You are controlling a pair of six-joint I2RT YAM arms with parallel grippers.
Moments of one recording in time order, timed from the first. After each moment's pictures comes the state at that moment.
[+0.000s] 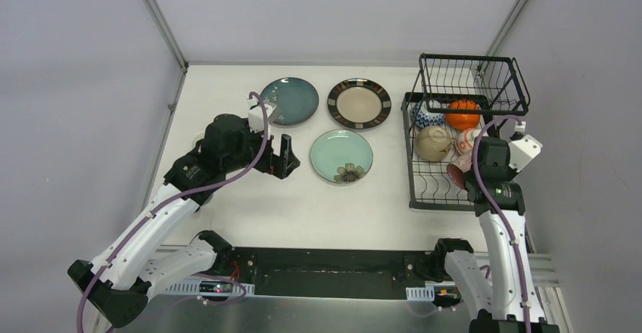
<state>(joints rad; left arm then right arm) -0.60 0.88 1.00 -0.55 0.15 -0.26 -0.03 0.75 0.82 -0.84 0.74 0.52</state>
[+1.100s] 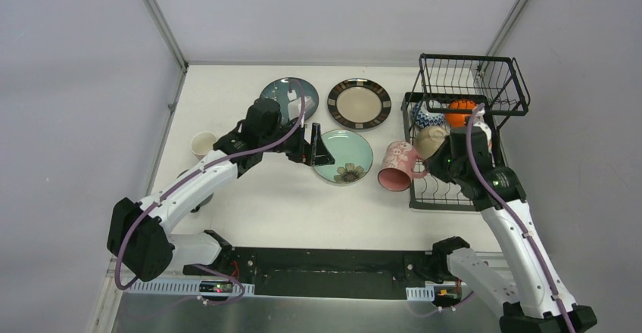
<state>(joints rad) -0.60 1.24 0.98 -0.19 0.57 -0.52 0.28 0.81 1.01 -0.97 0.21 0.69</state>
